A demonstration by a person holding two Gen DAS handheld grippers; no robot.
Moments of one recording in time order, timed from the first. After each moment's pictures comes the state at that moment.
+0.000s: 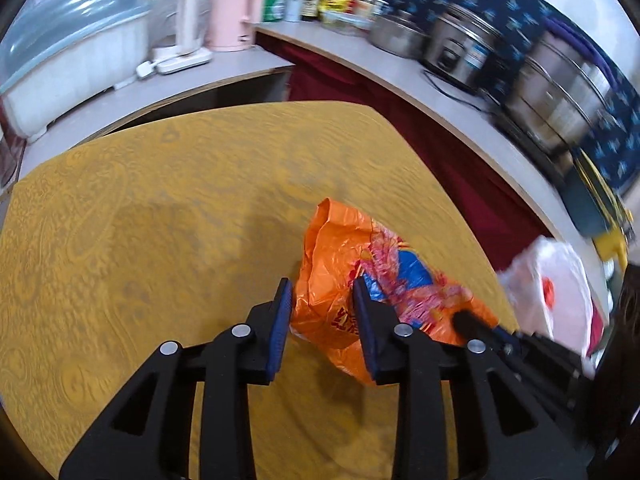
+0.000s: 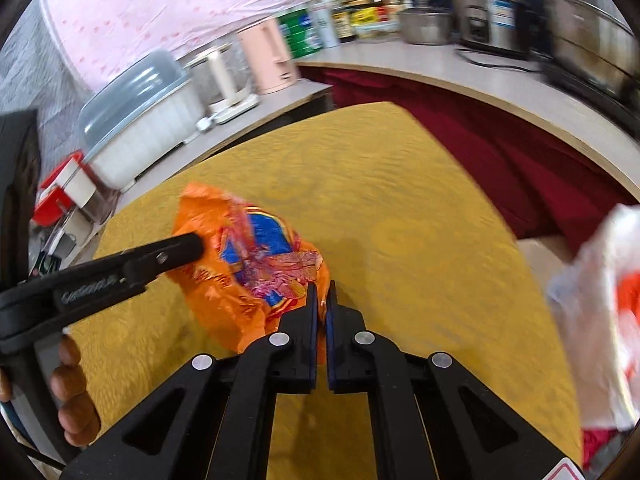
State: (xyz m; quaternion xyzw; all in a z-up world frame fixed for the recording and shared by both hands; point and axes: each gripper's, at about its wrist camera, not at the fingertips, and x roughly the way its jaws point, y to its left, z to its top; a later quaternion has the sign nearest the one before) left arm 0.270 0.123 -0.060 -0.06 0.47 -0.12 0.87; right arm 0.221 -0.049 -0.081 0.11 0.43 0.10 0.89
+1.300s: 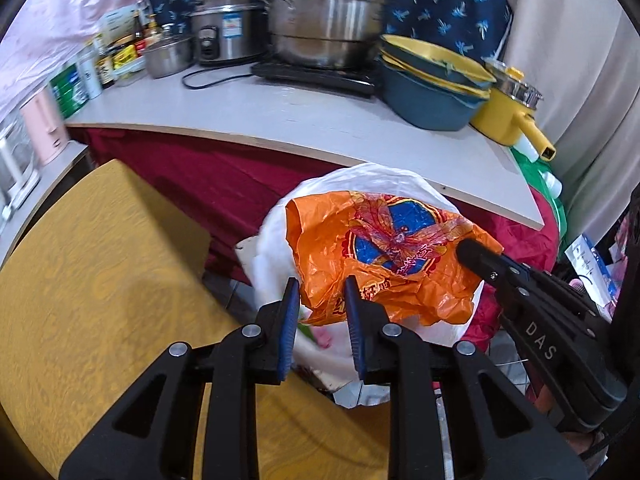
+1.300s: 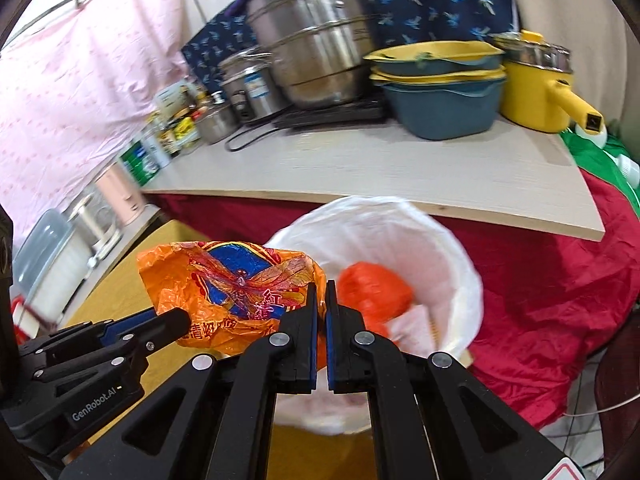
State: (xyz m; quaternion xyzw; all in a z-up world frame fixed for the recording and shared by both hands) left arm 0.177 -0.217 -0.032 0.10 0.42 -0.29 0.85; right arm 0.094 -0.359 -0.053 0.22 0.33 -0.12 0.91
